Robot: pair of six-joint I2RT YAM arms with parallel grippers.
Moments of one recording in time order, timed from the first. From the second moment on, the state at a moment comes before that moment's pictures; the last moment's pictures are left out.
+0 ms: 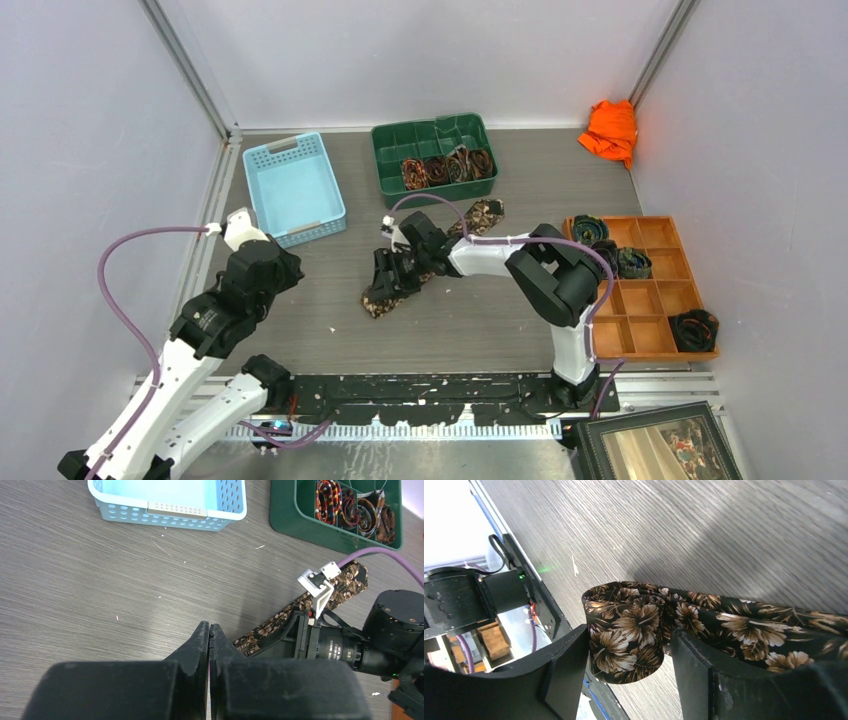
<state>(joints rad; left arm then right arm) -0.54 0.64 0.85 -0.79 -0.50 -0.77 0.82 1.96 1.12 0.01 -0.60 0.64</state>
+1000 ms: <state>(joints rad) -0.54 0.70 0.80 -0.71 -0.47 -0.77 0.78 1.84 1.13 -0.21 -0.39 0.50</state>
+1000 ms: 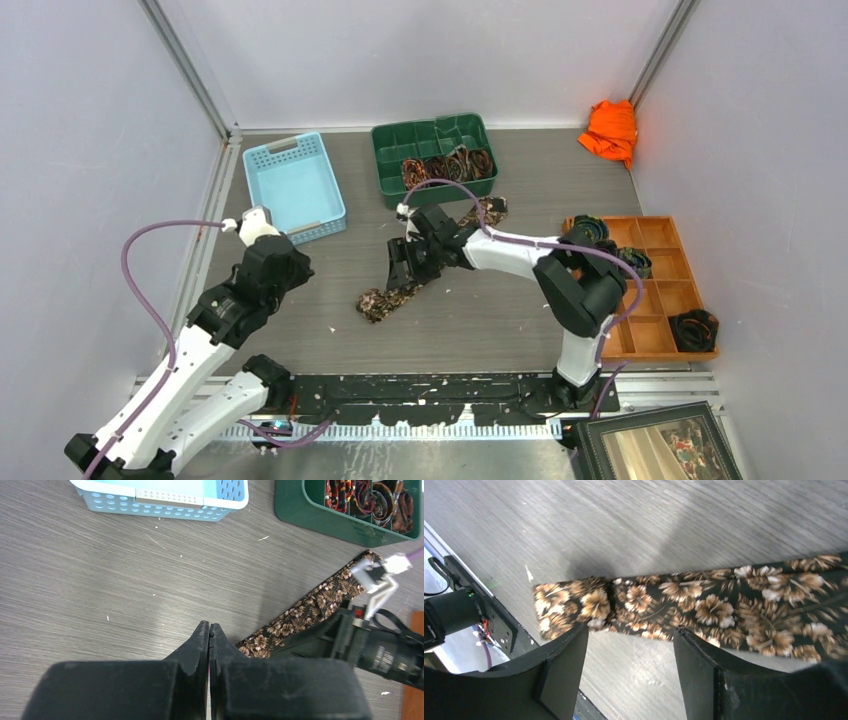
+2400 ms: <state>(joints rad) -0.54 0.39 1.08 -1.19 -0.85 -0.86 1.39 2.05 1.50 -0.54 0.56 -0.01</state>
